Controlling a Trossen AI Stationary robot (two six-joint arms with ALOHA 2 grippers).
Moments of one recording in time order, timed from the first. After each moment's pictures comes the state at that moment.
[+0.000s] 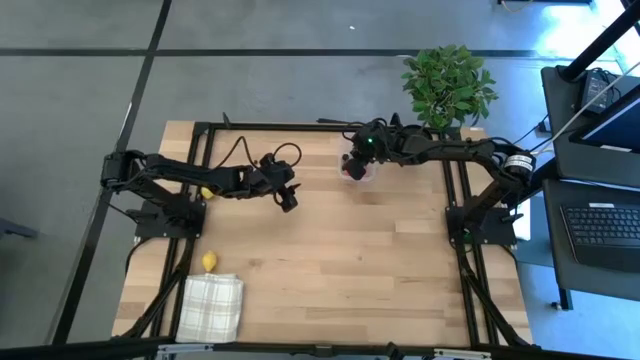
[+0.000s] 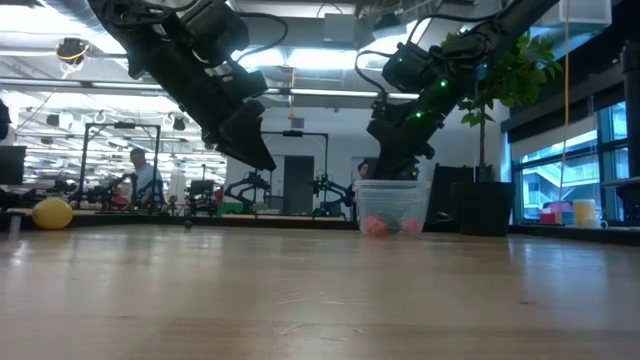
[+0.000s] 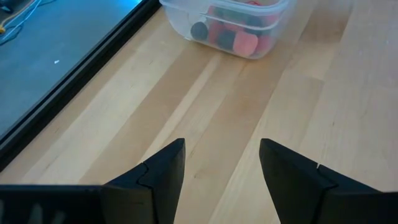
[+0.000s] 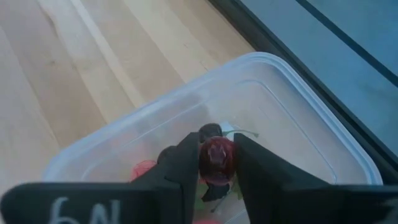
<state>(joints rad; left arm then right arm) 0.17 1.41 0.67 0.03 -0.37 -0.16 -0.47 1.63 0.97 -0.14 0.14 0.07</state>
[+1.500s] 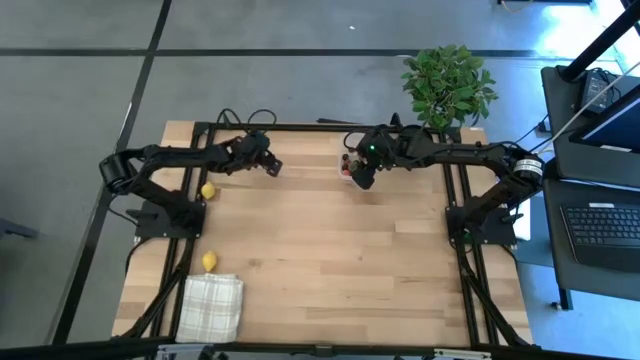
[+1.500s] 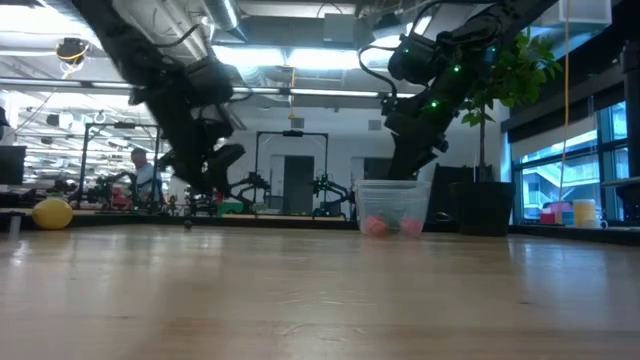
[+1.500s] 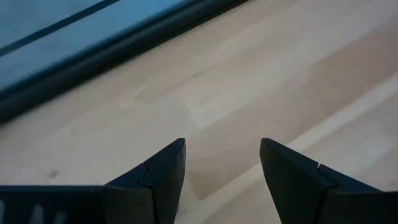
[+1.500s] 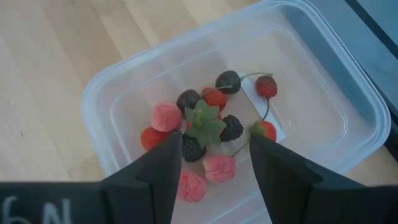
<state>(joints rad) 0.60 1.41 0.61 -0.08 -0.31 -0.34 -0.42 1.55 0.97 -0.36 0.14 0.07</state>
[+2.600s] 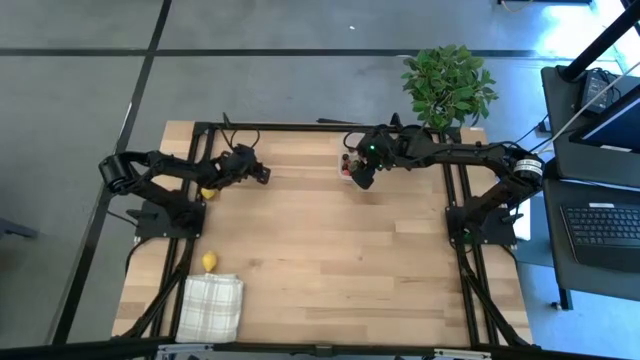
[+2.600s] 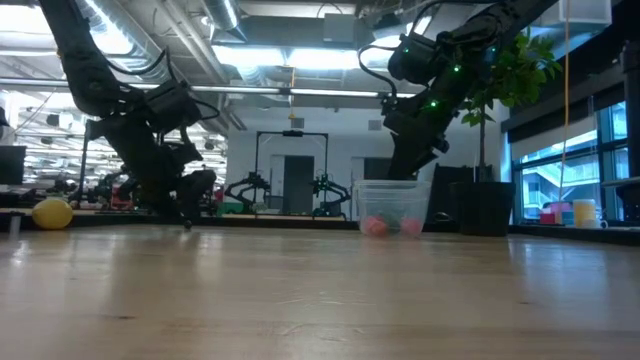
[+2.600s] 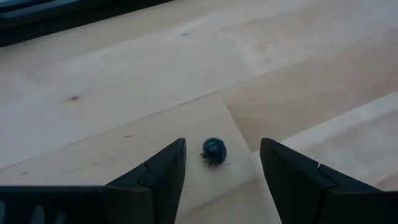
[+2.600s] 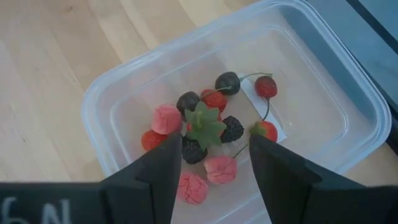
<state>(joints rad) 0.61 1.41 0.32 0.26 -0.39 -0.46 -0.42 1.55 0.97 -0.36 0.14 0.10</state>
